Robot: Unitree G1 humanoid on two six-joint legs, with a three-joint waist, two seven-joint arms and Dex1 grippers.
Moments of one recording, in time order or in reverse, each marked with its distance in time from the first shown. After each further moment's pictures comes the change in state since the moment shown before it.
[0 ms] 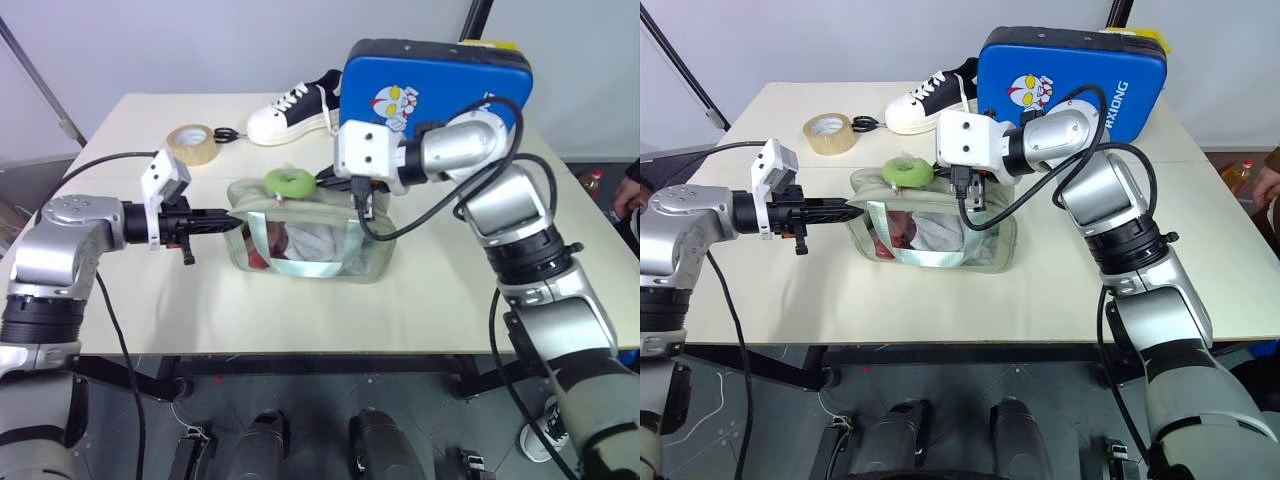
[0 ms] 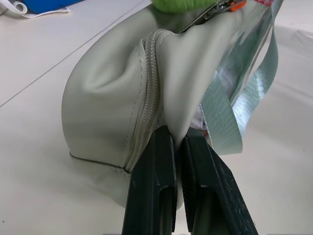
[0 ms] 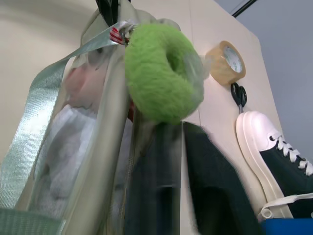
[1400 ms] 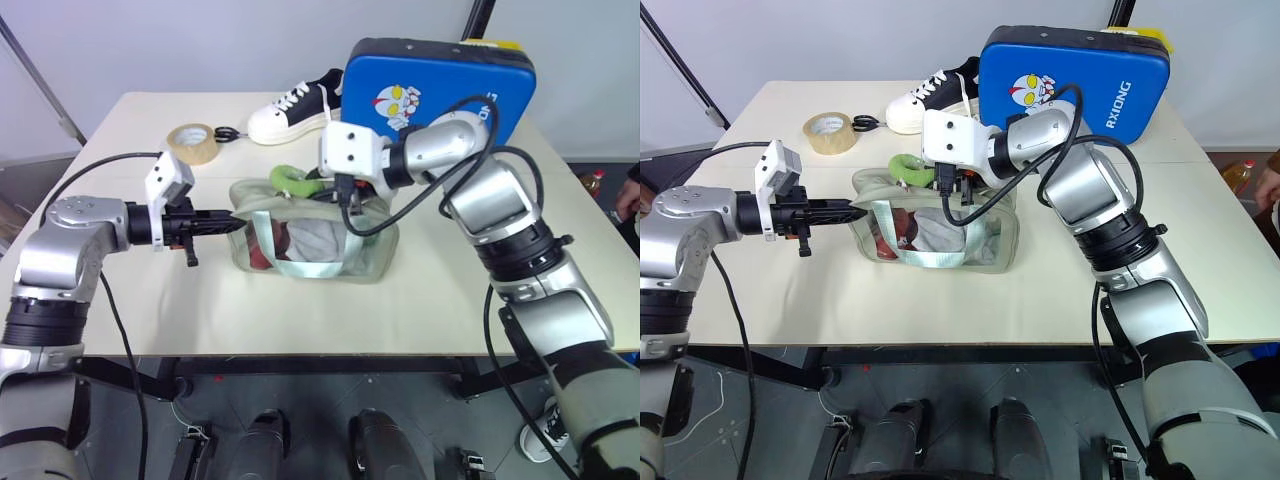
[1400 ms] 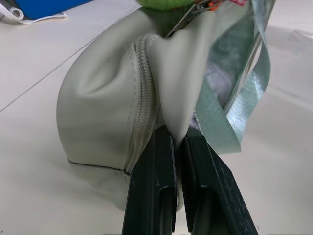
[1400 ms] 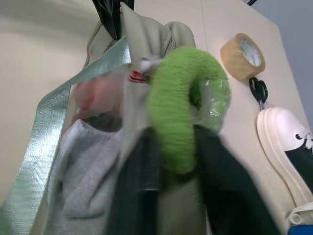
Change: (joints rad) left arm 0.013 -0.011 0.001 -0.023 -0.001 -0.020 0.009; right arm -0.045 0.030 0.068 0.019 0.041 0.145 -0.037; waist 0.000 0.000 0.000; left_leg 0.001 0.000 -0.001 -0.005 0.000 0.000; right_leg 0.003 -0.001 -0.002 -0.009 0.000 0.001
